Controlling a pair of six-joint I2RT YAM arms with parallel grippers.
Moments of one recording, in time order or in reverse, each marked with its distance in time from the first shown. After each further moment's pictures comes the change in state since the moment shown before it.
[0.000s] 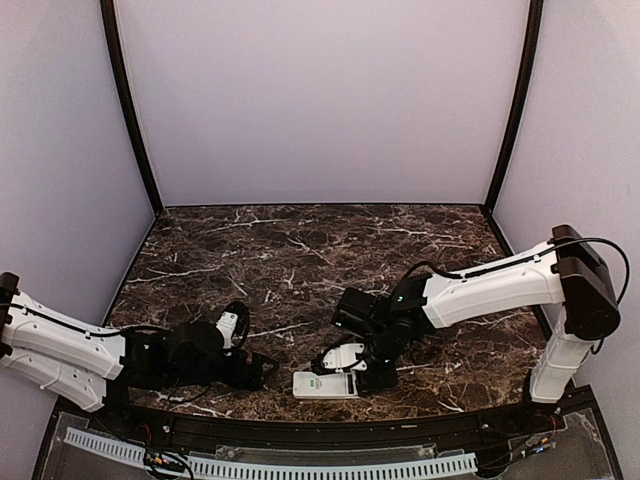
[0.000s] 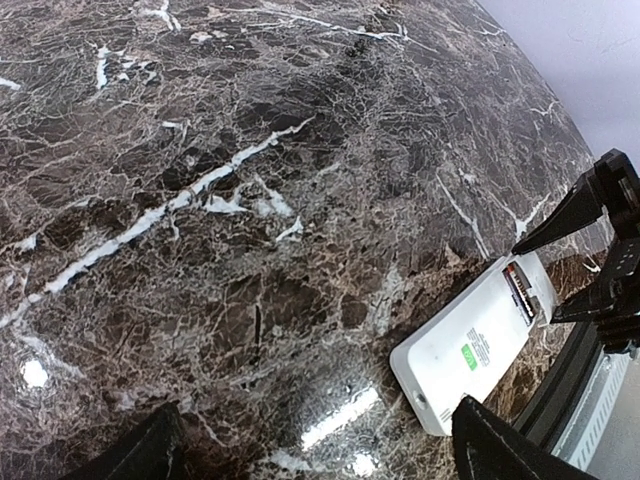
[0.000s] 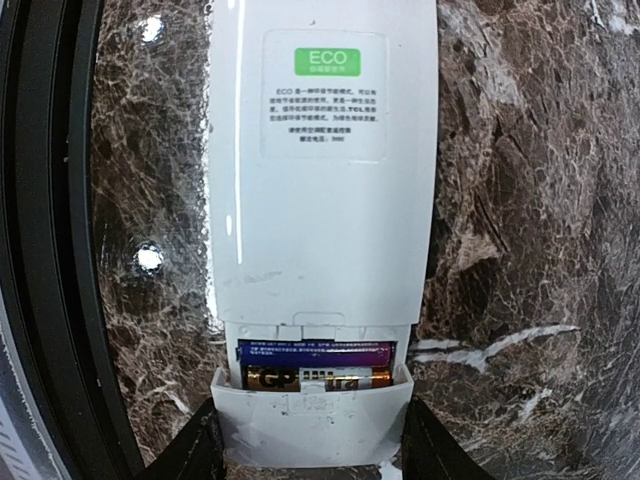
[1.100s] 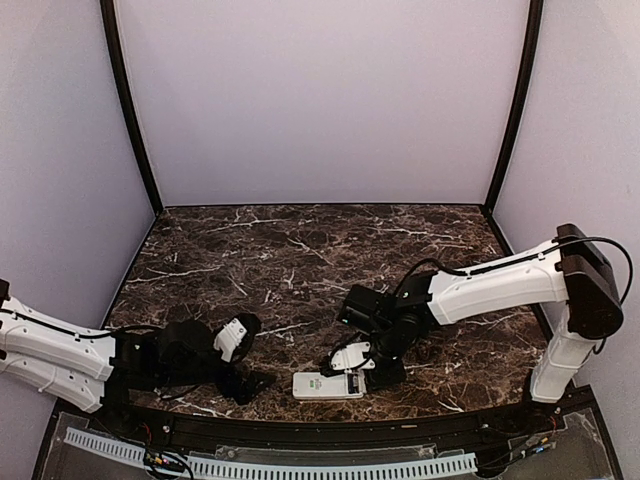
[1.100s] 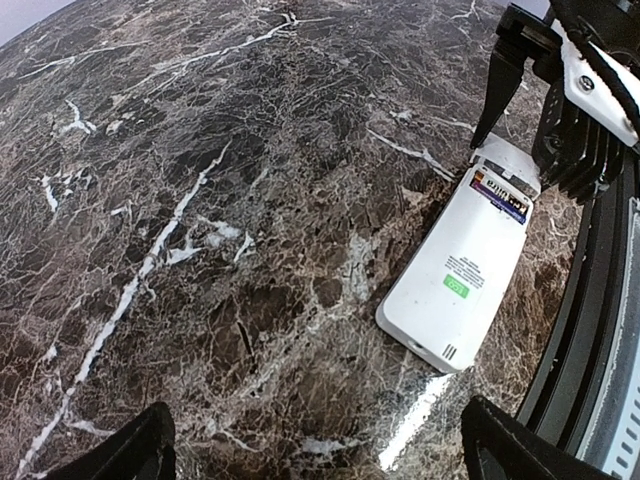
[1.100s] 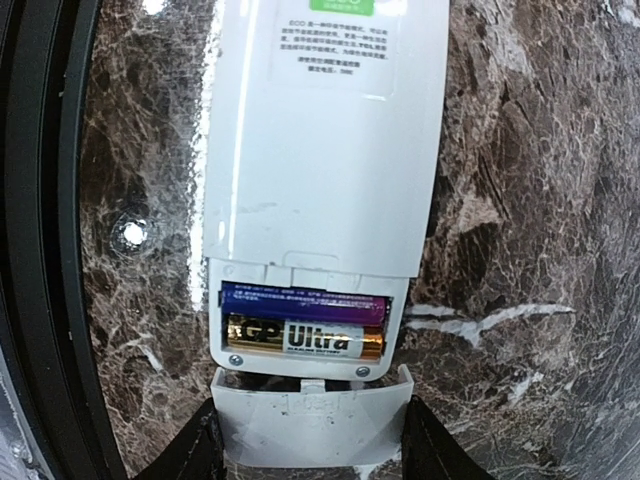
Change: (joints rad) left arm 0.001 -0.089 -0.027 -0.015 0.067 0.480; right arm -0.031 -0.023 -0.024 -0.019 0.019 -0.117
